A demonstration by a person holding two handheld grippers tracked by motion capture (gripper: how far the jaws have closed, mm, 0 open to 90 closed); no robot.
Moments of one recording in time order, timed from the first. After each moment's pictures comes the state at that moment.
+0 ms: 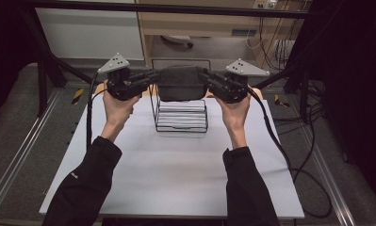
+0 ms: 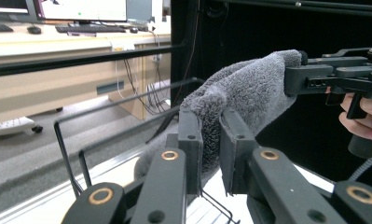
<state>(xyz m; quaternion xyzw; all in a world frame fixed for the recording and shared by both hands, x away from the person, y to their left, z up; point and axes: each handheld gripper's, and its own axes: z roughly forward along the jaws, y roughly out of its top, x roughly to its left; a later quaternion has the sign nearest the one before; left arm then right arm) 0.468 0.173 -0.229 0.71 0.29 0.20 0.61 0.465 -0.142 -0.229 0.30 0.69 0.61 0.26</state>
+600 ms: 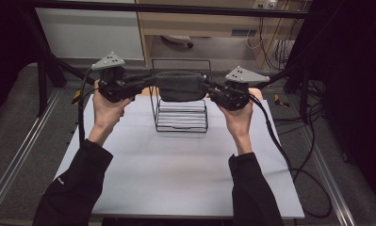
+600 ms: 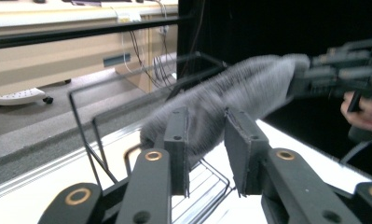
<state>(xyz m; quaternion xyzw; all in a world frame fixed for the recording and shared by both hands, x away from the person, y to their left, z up) 0.455 0.187 -0.202 0.73 0.33 0.19 0.57 0.456 -0.148 -0.240 0.28 0.72 0.59 0.25</state>
